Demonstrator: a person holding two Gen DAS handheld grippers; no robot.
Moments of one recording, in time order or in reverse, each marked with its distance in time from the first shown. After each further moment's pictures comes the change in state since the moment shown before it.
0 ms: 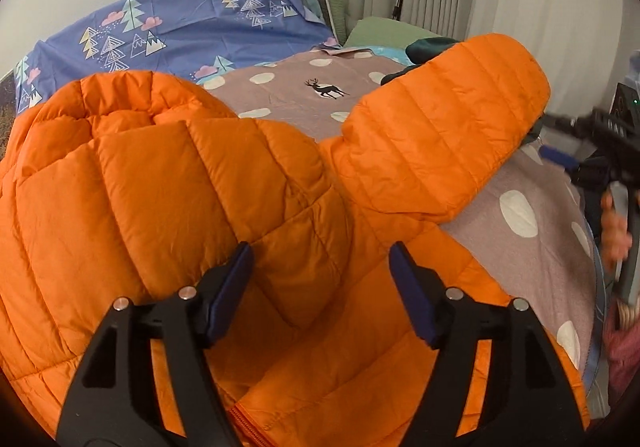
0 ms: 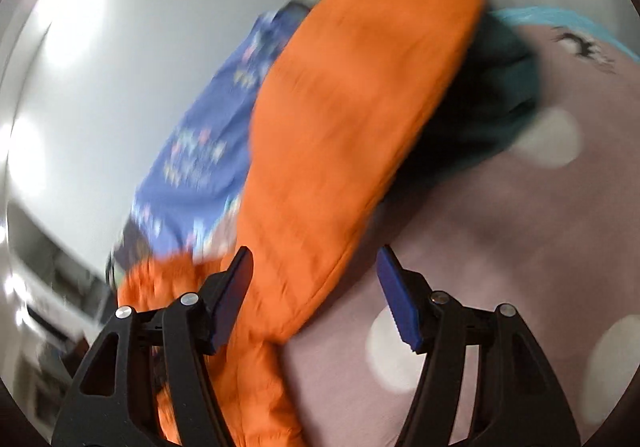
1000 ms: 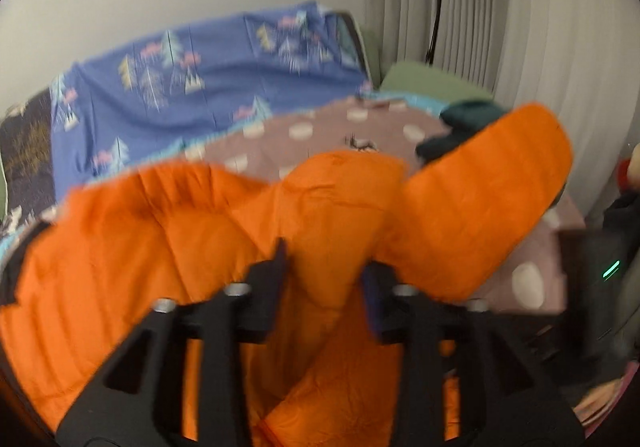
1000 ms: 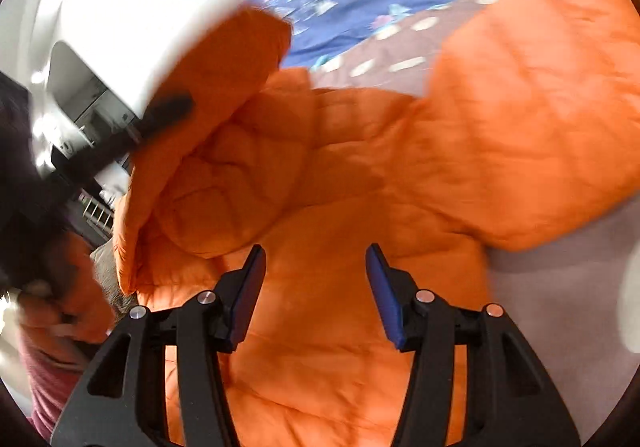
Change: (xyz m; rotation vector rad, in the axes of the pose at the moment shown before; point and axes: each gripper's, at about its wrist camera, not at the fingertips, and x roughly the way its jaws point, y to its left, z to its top) left arm -0.025 0.007 0.053 -0.061 -0.104 0.117; right arm 0.096 0.137 -0.116 -0.390 0.452 0.164
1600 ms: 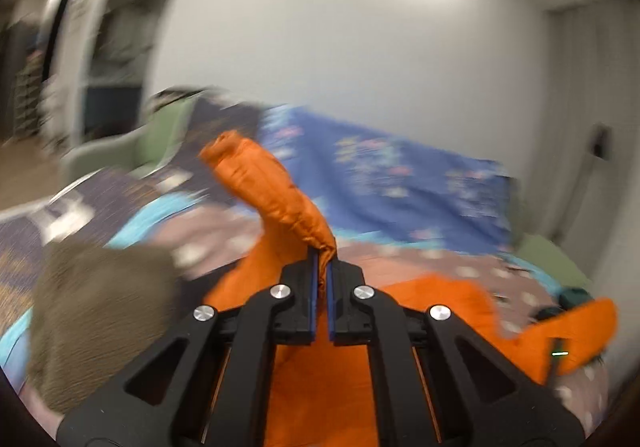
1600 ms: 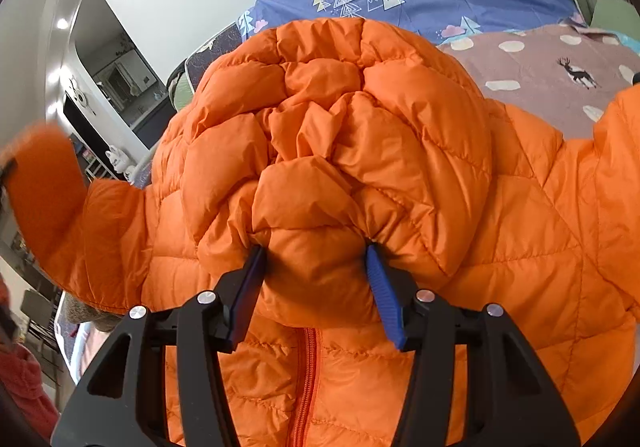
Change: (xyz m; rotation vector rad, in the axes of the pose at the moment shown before) left arm -0.273 0.238 -0.045 -0.424 -0.441 0.369; right arm 0.100 0.109 0.004 -0.185 0.017 0.035
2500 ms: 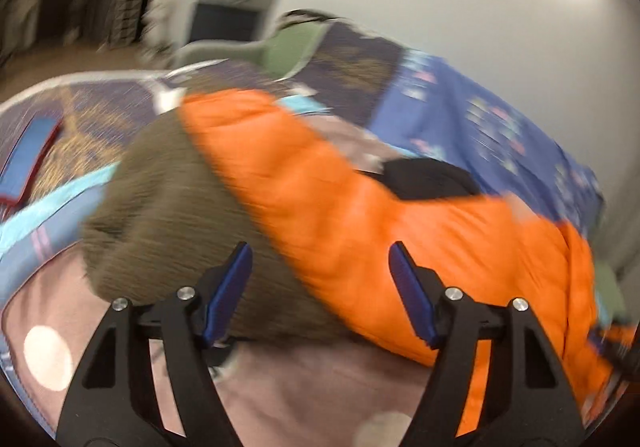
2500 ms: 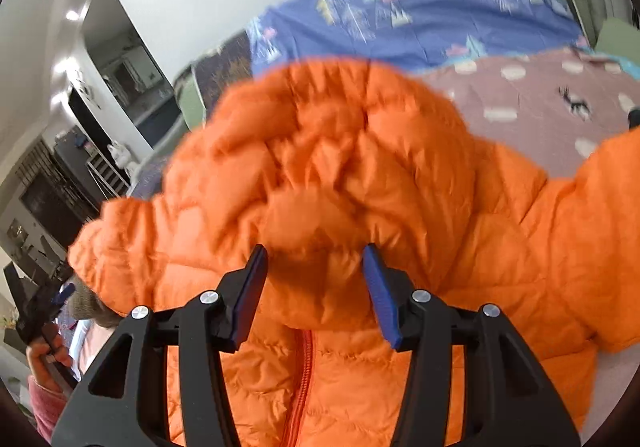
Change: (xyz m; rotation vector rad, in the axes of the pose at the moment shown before) left arm -0.034 0.187 -0.124 -0.366 0.204 0.430; right arm -0.003 -0.006 0.035 -0.049 0.007 -0.020
